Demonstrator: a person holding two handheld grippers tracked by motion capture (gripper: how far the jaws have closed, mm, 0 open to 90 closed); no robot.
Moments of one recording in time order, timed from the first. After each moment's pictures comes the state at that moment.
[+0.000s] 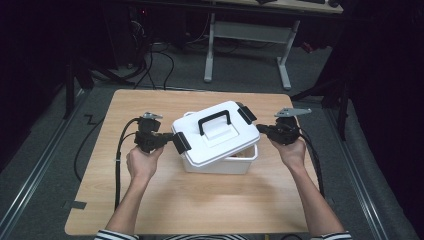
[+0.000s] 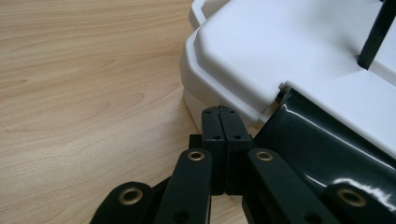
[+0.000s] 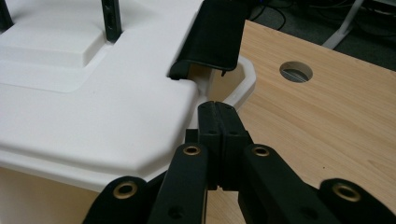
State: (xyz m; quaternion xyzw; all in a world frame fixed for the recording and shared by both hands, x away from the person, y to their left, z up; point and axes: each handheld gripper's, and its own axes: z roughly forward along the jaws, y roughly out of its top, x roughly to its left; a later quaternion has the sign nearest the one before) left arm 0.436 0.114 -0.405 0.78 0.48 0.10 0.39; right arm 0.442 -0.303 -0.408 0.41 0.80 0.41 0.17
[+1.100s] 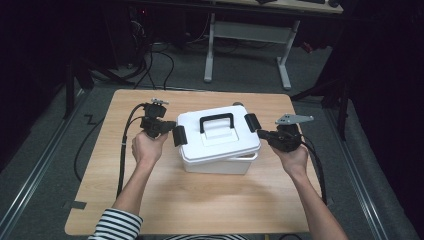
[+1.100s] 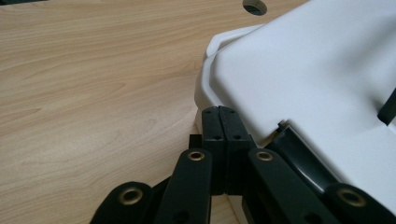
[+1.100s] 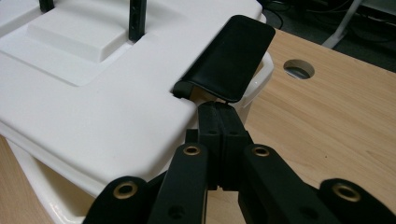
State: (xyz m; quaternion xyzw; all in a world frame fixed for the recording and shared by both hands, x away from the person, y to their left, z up) left arm 0.474 0.101 -0.392 0.79 0.49 0.11 0.36; right arm 0.416 -0.298 -0.405 0.40 0.80 0.41 0.19
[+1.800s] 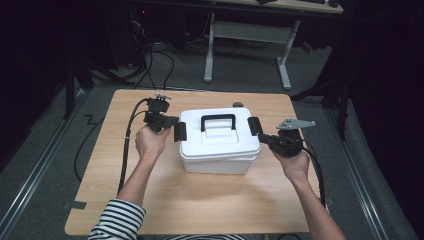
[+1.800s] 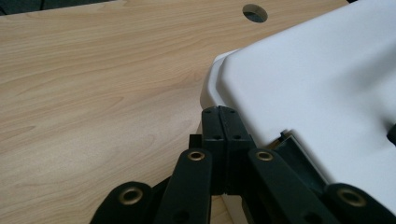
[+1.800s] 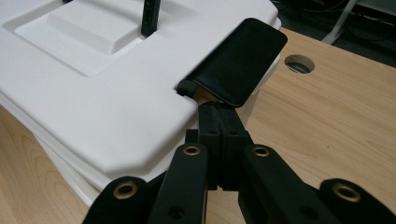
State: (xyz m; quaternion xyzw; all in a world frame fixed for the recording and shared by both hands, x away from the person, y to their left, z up) left arm 0.492 0.094 -0.392 0.79 0.49 0.11 0.37; right arm 0.400 -0.296 -0.405 0.41 0.80 0.41 0.19
